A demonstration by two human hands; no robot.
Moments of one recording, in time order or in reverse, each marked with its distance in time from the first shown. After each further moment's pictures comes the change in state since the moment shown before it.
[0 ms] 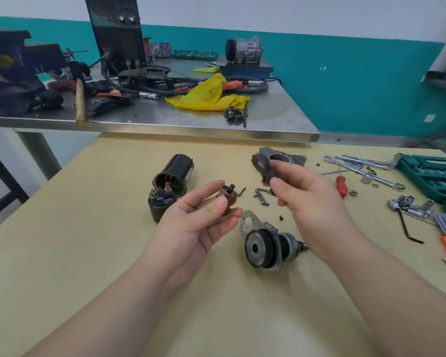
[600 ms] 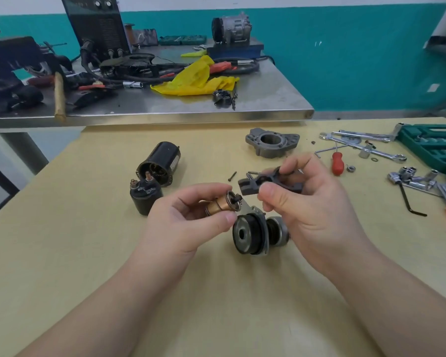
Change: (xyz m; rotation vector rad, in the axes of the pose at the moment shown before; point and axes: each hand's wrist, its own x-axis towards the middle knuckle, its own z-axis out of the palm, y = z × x) left_hand -0.016 -0.011 0.009 0.443 -0.074 0.164; right_hand -0.044 0.003 -0.003 0.371 -0.048 -0.021
